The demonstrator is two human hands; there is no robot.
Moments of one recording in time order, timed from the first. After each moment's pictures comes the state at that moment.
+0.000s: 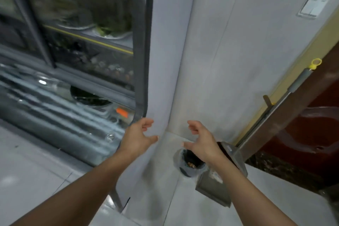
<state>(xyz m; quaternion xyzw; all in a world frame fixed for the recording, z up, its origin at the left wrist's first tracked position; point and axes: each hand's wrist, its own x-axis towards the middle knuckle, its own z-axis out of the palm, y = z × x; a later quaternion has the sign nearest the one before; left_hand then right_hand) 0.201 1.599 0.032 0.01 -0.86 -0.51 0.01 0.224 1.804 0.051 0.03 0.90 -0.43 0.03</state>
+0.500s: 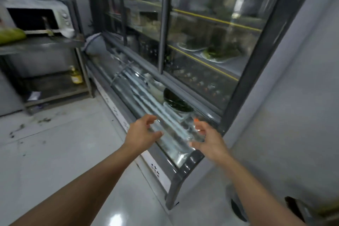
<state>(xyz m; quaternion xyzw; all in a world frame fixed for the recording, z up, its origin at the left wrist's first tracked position) 0.354 1.376 0.092 0.19 -0.86 -0.45 0.14 0.266 1.581 0.092 -0.21 0.88 -0.40 0.11</state>
